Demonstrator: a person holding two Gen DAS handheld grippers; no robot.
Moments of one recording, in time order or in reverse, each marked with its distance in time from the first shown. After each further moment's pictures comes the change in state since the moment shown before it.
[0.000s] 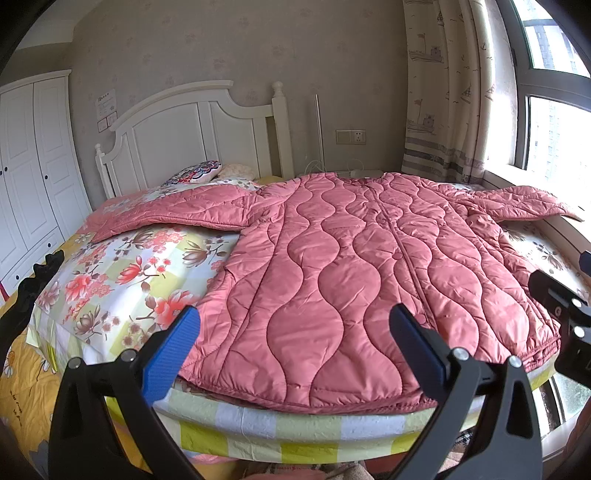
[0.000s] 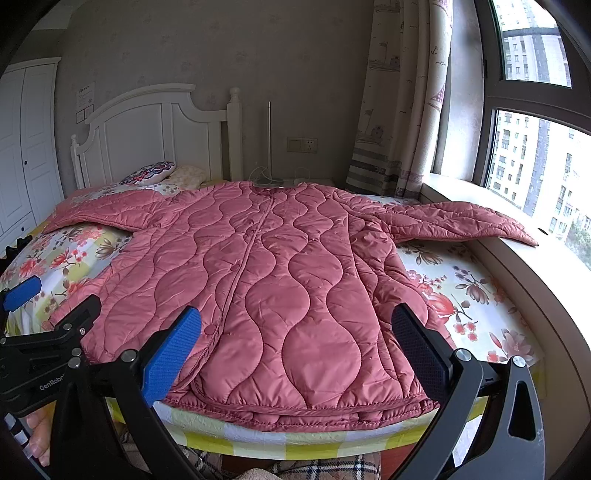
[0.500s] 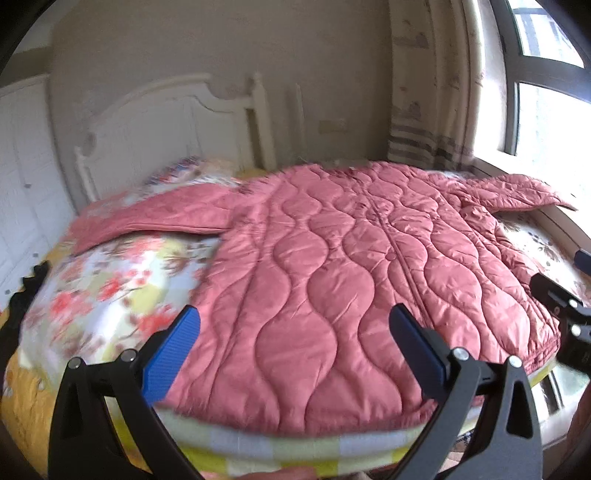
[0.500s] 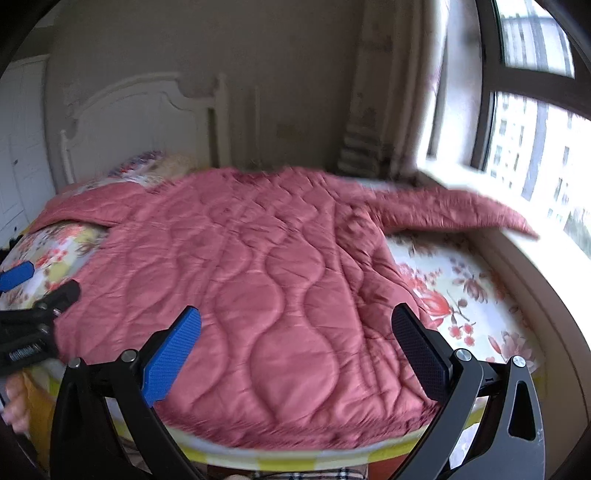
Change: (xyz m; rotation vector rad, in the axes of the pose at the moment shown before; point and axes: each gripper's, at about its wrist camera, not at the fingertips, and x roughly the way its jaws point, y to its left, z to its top) left arm 0.040 0.008 0.018 0.050 0.074 -0.089; right arm 0.048 -0.043 0.018 0.050 0.106 -0.003
